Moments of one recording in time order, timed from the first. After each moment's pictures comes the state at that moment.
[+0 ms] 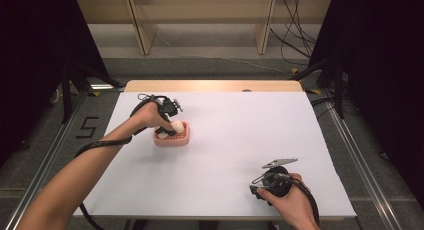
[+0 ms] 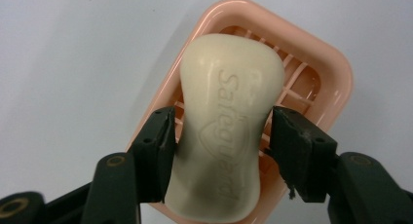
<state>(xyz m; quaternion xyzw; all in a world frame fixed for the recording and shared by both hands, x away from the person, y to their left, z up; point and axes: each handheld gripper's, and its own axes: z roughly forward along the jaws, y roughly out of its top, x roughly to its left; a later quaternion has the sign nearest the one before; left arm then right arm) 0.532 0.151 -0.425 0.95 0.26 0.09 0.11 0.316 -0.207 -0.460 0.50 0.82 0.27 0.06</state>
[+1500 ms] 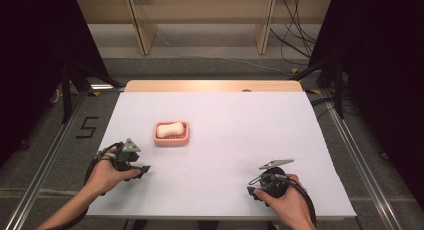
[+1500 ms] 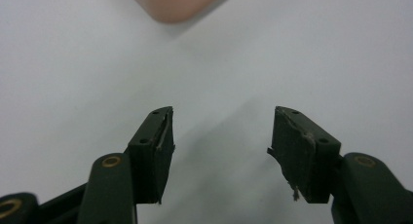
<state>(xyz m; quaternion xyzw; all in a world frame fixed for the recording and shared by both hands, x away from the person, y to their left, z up) 0.371 0.249 -0.474 0.86 0.41 0.15 0.27 0.315 -0.200 -0.463 0.50 0.82 0.27 0.06</state>
